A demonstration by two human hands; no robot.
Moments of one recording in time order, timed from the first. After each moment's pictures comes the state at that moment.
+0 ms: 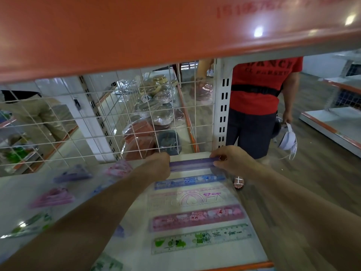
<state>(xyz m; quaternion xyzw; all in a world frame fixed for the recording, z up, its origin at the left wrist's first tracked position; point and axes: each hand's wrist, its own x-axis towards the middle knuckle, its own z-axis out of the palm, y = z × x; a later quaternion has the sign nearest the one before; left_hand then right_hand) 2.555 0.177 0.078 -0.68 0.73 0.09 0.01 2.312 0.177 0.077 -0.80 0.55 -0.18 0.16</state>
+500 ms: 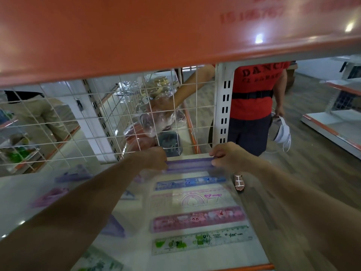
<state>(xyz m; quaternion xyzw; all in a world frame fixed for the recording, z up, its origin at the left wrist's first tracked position) 2.561 0.168 0.108 -0.65 0.74 0.11 0.11 2.317 0.164 0.089 -0.75 0.57 -0.17 0.27</state>
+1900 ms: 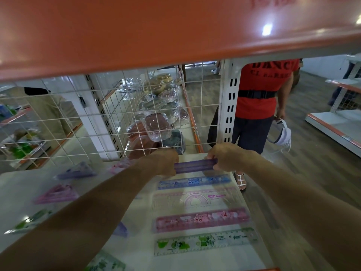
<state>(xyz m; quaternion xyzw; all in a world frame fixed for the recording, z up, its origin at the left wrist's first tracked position) 2.548 0.168 0.093 -0.59 0.80 0.03 0.12 2.342 0.159 0.099 -0.86 0.50 0.06 0.06</state>
